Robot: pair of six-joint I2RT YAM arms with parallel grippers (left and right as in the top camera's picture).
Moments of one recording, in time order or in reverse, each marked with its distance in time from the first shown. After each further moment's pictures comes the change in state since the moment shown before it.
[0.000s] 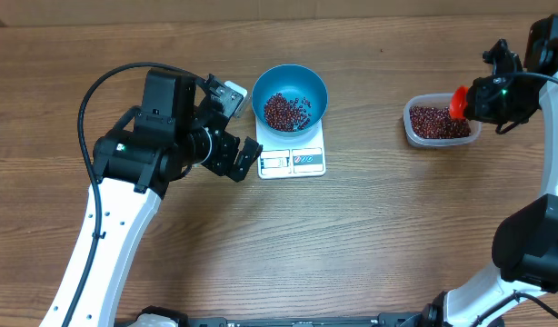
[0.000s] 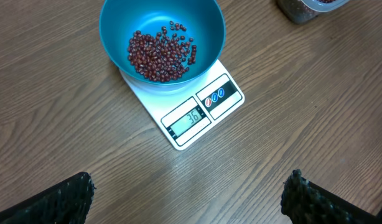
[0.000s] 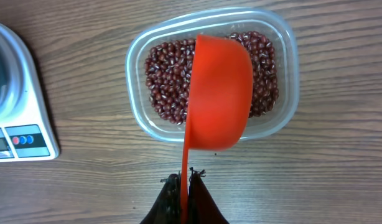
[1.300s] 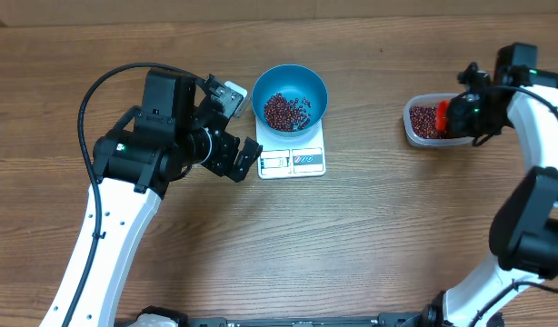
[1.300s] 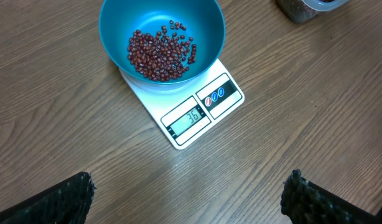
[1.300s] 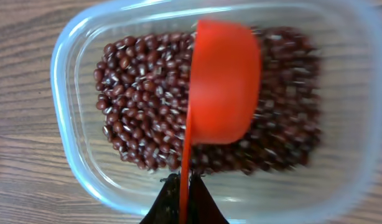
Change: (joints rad) left arm 0.000 0.000 0.000 -0.002 0.000 0.000; right arm 0.041 0.080 -0.246 0.296 0.025 -0.031
